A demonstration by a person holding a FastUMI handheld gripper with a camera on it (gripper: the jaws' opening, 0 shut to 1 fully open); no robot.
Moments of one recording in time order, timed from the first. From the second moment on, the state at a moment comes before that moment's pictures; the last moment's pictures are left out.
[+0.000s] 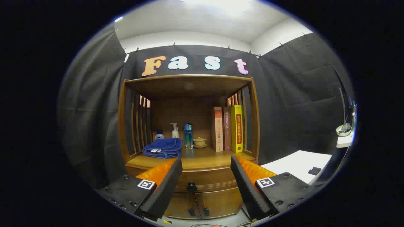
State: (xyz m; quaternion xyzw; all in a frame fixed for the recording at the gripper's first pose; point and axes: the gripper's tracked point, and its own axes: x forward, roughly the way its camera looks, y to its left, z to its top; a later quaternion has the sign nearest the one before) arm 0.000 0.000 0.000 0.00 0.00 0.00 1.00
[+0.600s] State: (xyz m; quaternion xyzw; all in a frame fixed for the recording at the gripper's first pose) arm 0.002 -0.002 -0.003 0.00 0.00 0.00 1.00
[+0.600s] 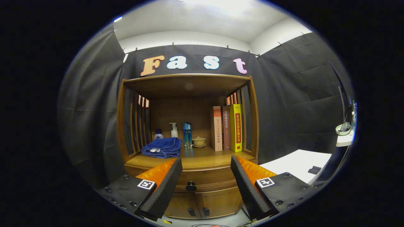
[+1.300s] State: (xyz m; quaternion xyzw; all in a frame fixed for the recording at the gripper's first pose) arm 0.004 -0.006 -0.004 0.00 0.00 -0.01 1.00
